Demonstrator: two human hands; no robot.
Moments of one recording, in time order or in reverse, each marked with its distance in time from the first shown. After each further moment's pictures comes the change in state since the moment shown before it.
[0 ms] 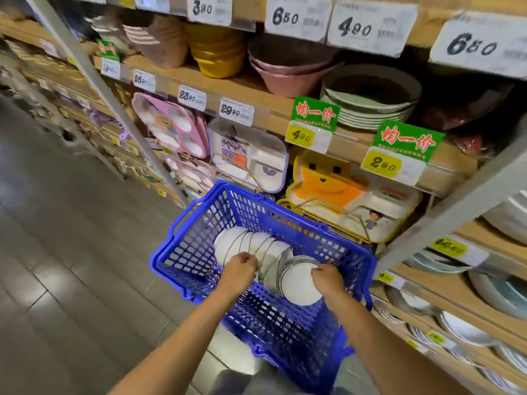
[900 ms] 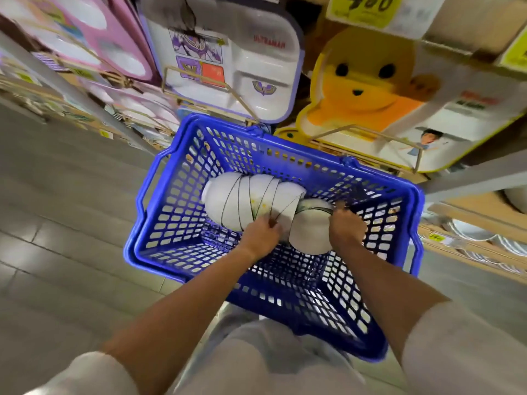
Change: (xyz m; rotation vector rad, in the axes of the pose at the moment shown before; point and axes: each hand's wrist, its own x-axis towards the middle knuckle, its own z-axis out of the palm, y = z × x) left_hand 0.103 -0.053 0.024 0.375 -0.365 0.027; right_hand 0.085 0.046 0.060 -0.954 0.302 0.089
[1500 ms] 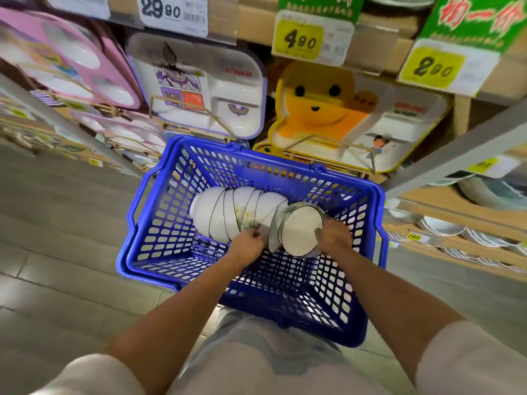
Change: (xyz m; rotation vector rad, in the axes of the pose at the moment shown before) left_hand -0.018 0.002 0.007 -0.056 -0.041 -0.052; right_hand -0.028 0.028 -0.020 0.261 -0.131 0.017
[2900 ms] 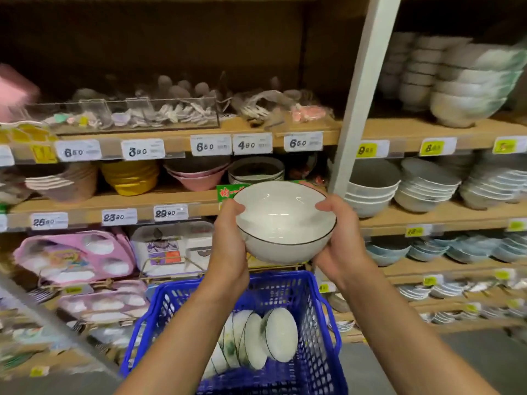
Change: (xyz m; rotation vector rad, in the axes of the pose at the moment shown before) left_hand -0.283 0.201 -0.087 -0.891 -0.062 0.849; right_hand -0.308 -0.041 -0.266 2.039 0.202 -0.608
